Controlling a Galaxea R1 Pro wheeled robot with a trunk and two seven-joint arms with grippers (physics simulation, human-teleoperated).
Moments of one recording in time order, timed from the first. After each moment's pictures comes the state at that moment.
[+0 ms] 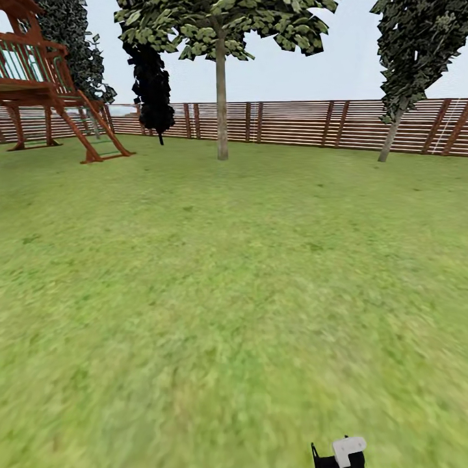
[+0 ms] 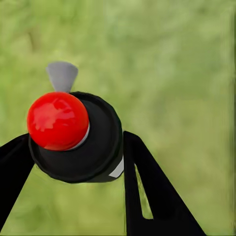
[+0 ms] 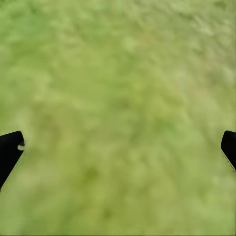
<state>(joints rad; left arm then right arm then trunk) -0.27 0.14 0.35 -0.16 -0.11 -0.34 0.06 -0.40 -0.05 0.08 -0.03 0.16 -0.62 -0.14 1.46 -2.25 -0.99</state>
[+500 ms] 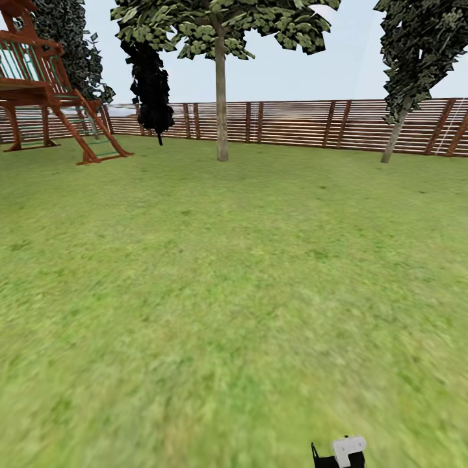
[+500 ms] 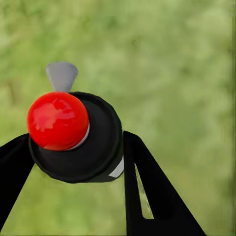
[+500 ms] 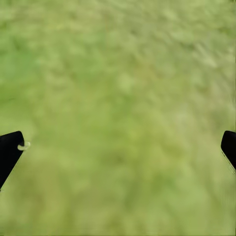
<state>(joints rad) -0.27 0.14 0.35 -0.16 -0.11 -0.34 0.06 -0.40 -0.05 0.08 -0.03 0.16 -0.62 -0.14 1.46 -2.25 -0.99</state>
